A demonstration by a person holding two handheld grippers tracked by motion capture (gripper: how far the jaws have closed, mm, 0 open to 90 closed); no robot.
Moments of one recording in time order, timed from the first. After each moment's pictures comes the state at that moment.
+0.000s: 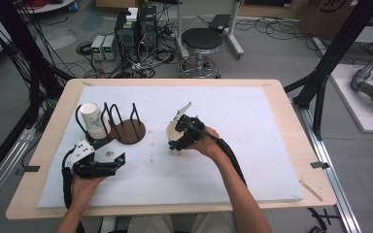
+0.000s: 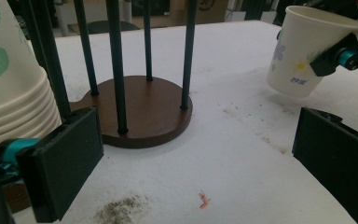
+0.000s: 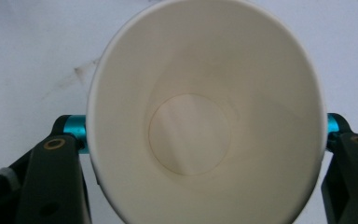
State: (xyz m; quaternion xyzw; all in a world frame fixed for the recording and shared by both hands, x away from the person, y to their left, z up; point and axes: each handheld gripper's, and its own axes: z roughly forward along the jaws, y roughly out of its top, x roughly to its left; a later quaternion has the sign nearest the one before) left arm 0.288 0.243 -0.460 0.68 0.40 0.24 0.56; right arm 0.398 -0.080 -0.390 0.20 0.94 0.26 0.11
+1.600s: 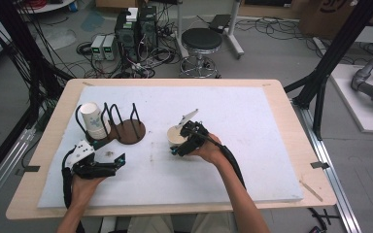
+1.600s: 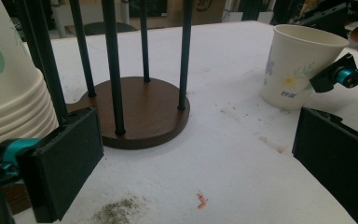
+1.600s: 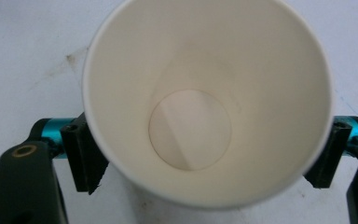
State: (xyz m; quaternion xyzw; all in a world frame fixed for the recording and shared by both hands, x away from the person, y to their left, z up) left arm 0.288 0.243 -0.461 0.69 0.39 0.24 0.56; right arm 0.394 -0.097 -0.415 0.22 0.93 0.29 0.09
